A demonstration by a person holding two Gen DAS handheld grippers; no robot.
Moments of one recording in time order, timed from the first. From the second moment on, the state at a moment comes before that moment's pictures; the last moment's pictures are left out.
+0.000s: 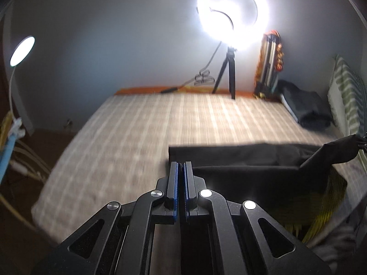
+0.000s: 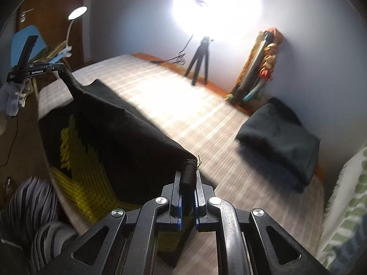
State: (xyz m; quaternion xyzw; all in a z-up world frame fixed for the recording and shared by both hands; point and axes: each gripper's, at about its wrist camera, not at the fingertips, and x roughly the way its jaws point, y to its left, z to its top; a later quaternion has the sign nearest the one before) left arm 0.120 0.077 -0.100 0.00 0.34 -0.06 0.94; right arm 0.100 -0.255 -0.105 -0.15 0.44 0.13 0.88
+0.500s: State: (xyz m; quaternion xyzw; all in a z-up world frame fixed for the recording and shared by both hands) left arm 0.052 0.089 -0.162 -0.03 0.39 -0.04 0.92; right arm 0.039 -0.253 -0.152 -0.14 0.46 0.11 0.87
